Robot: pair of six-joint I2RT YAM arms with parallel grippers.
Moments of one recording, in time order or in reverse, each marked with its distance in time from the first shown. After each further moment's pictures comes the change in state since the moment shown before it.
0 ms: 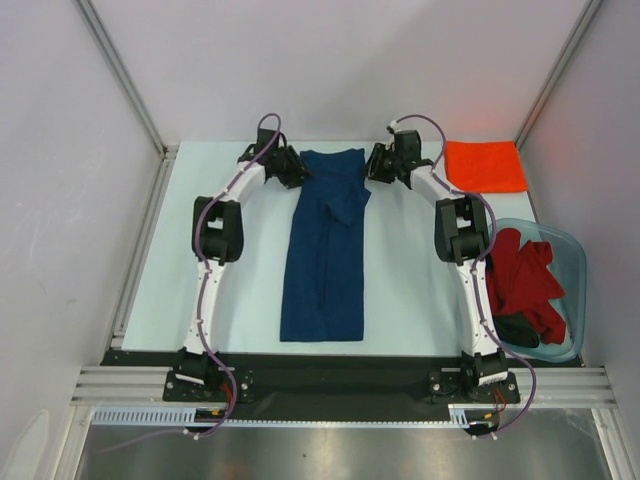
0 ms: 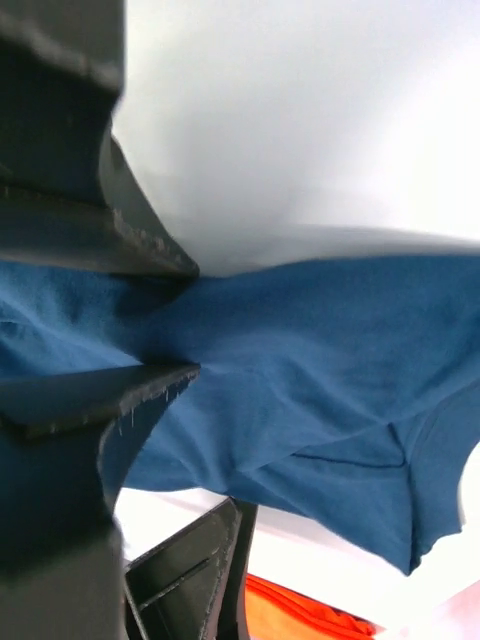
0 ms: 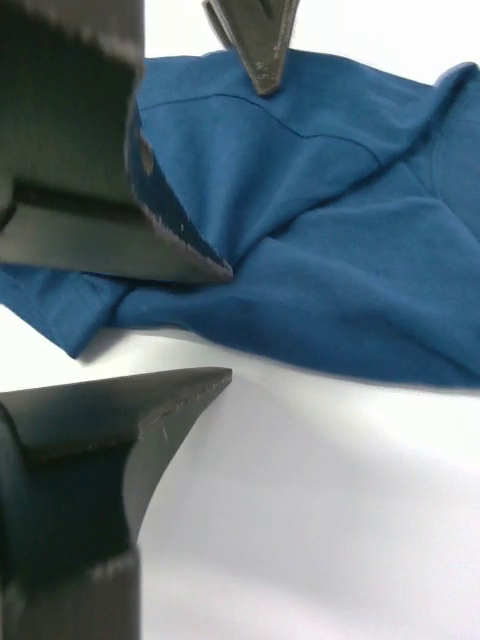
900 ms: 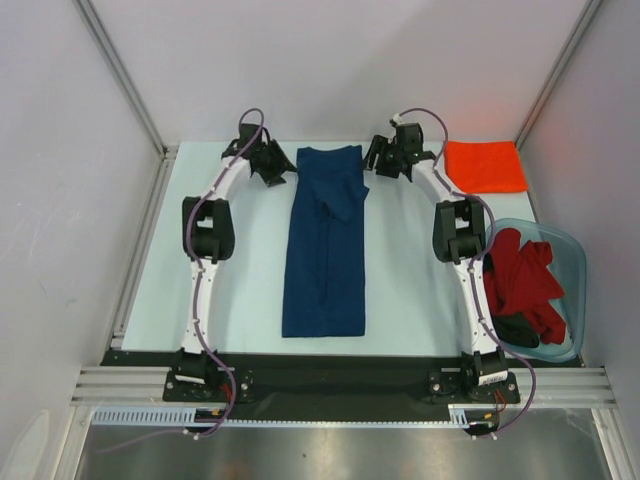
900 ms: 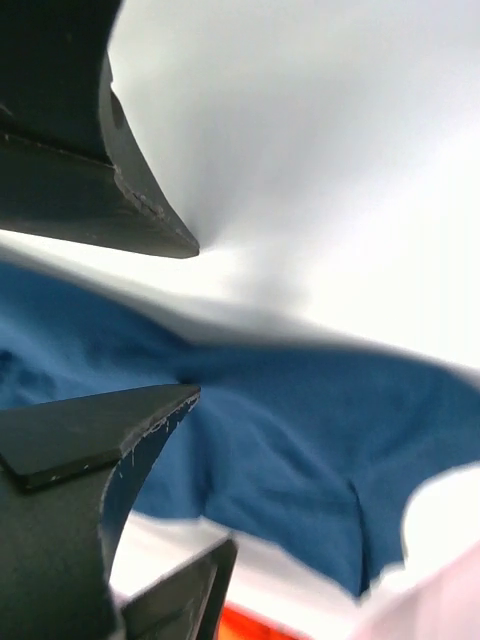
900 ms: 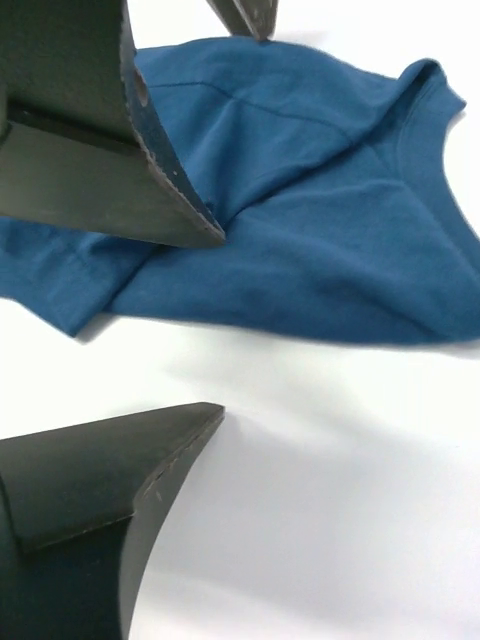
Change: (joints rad) left arm 0.071 0.013 0.063 -0.061 -0.046 0.034; right arm -0.018 0.095 0.209 -0.098 0.035 -0.005
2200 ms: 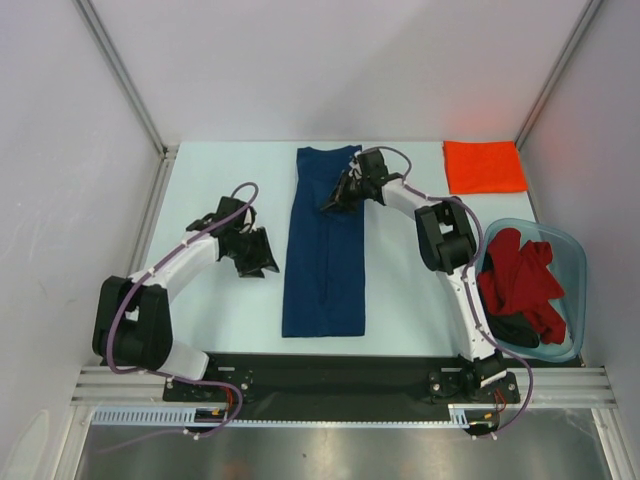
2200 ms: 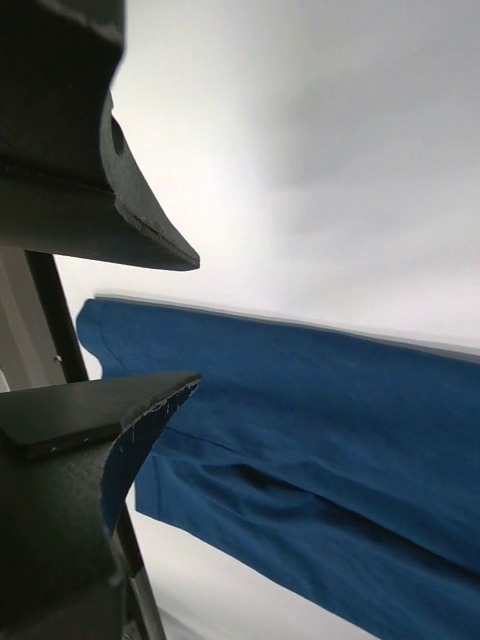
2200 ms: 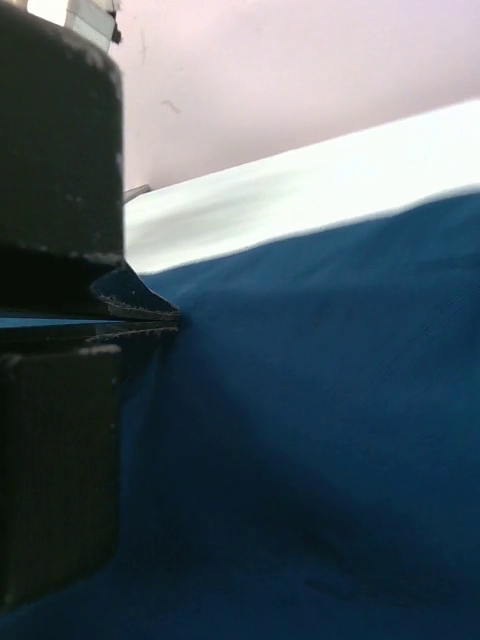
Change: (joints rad) left arm -0.115 -1.173 -1.396 -0.120 -0.071 0.249; right arm 0.183 -0.192 -0.375 0.041 -0.324 0.392
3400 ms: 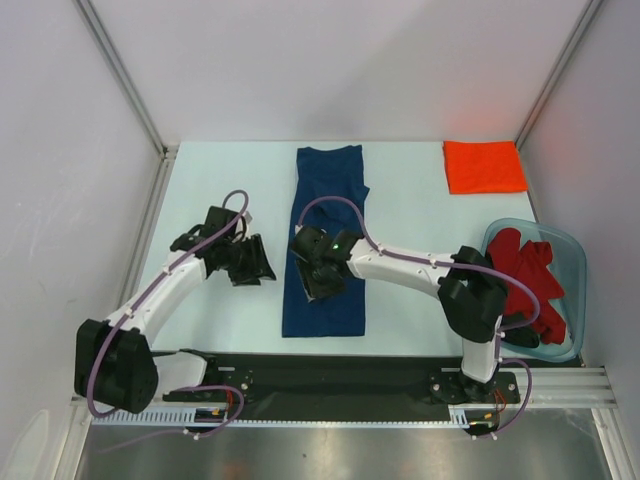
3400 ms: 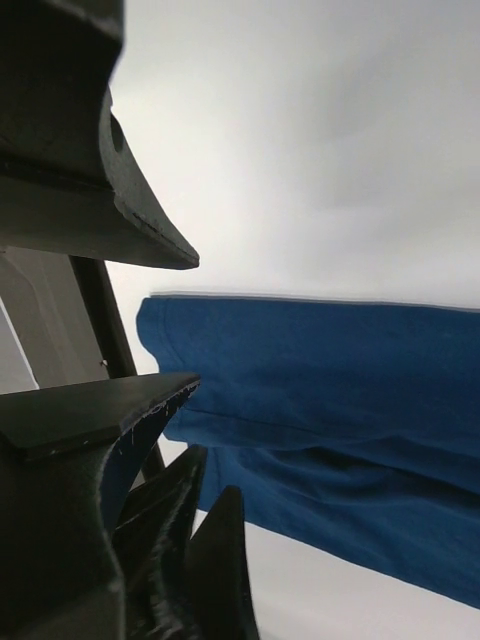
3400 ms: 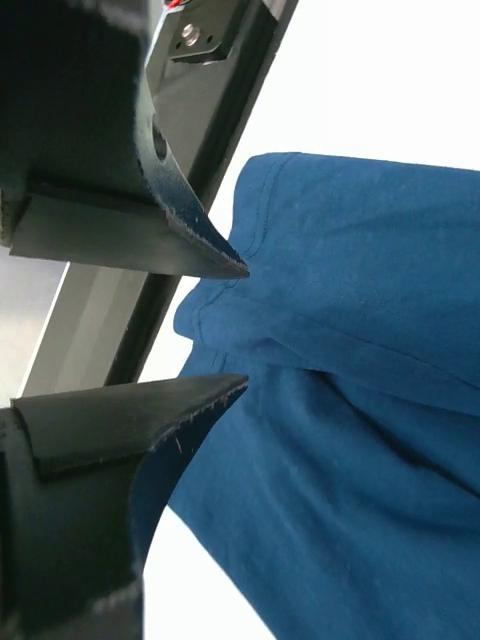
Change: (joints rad) left arm -0.018 -0.220 -0.085 -0.079 0.031 0.016; right arm 0.624 -0.618 -0.532 -0.512 0.689 -0.224
